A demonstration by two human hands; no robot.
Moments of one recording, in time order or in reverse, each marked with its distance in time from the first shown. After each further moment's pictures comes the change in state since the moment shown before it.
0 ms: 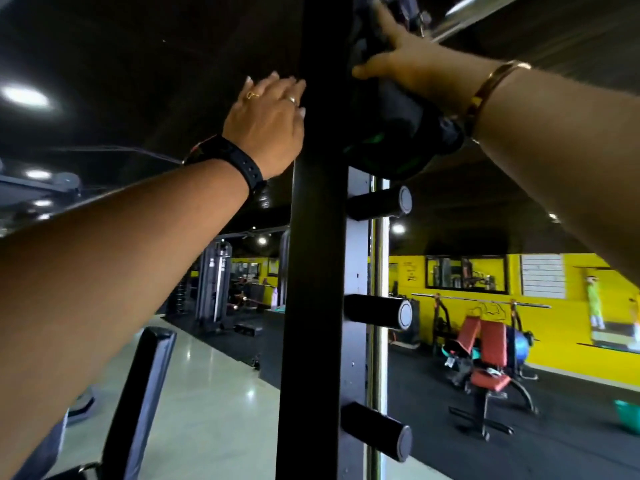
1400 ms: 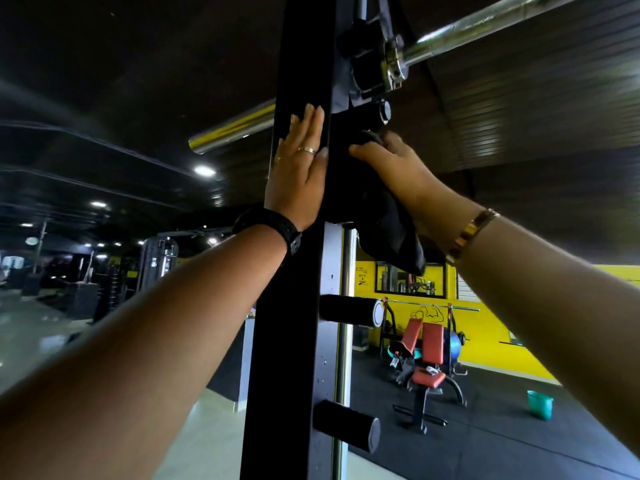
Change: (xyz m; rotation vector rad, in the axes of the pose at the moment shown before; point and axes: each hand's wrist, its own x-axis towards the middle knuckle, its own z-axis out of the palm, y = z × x) left_hand -0.037 0.067 0.053 -0.929 0.211 -0.100; right_hand -0.089 0.007 0.043 0.447 0.129 0.345
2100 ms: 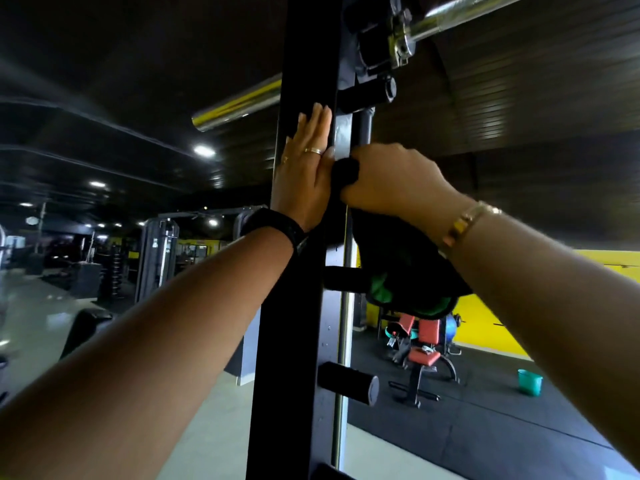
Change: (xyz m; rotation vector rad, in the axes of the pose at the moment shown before) left_hand -0.029 -0.001 0.001 0.045 -0.044 0.010; right_hand -0.031 -0.015 0.017 -1.183 -0.099 -0.119
